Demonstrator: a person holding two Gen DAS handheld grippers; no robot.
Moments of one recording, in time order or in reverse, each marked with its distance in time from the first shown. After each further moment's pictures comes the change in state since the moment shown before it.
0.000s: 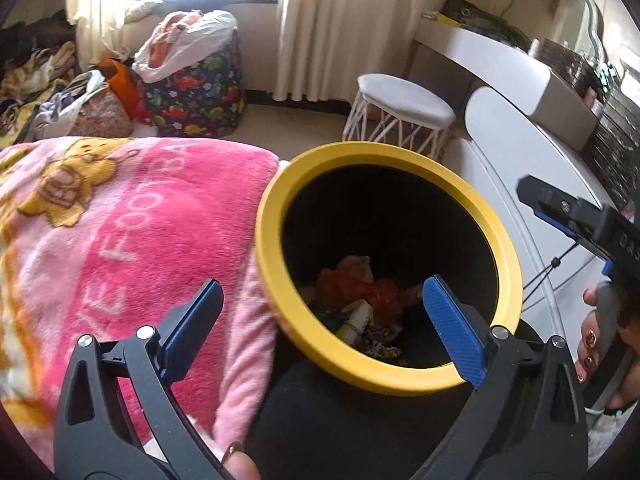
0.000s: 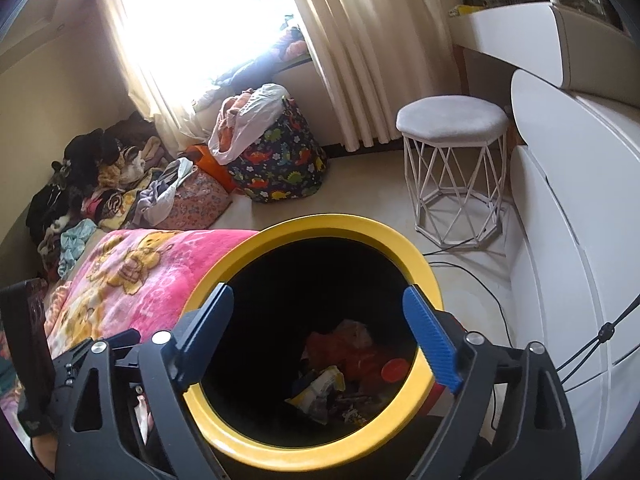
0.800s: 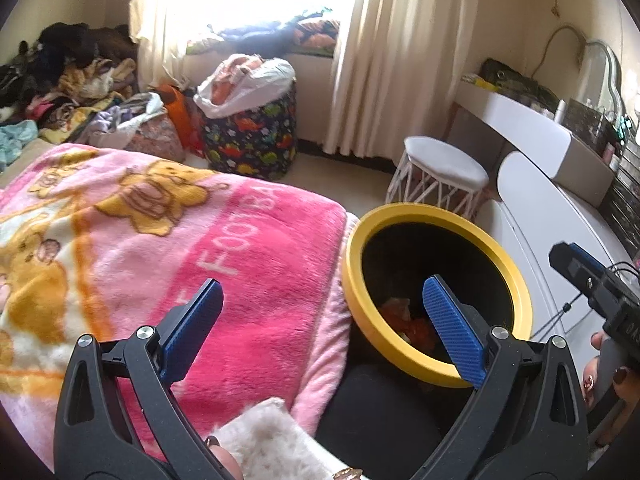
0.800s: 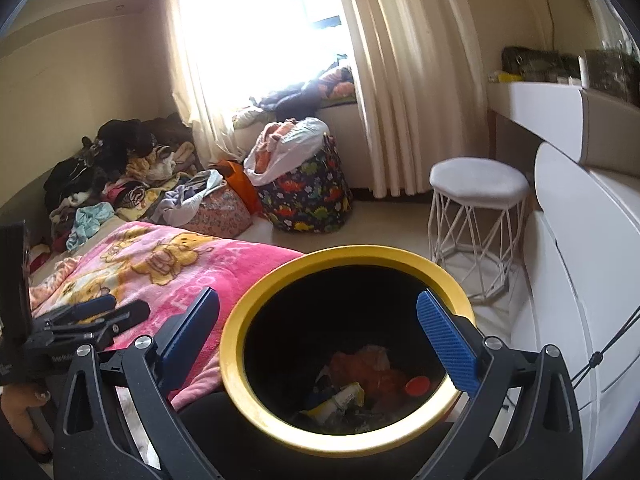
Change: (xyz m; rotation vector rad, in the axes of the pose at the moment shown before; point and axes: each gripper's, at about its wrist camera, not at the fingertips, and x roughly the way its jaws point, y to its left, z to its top) left arm -0.076 0.042 -0.014 -0.102 -0.211 0.127; right arm -0.041 0.062 -0.026 -0.190 -0.162 0.040
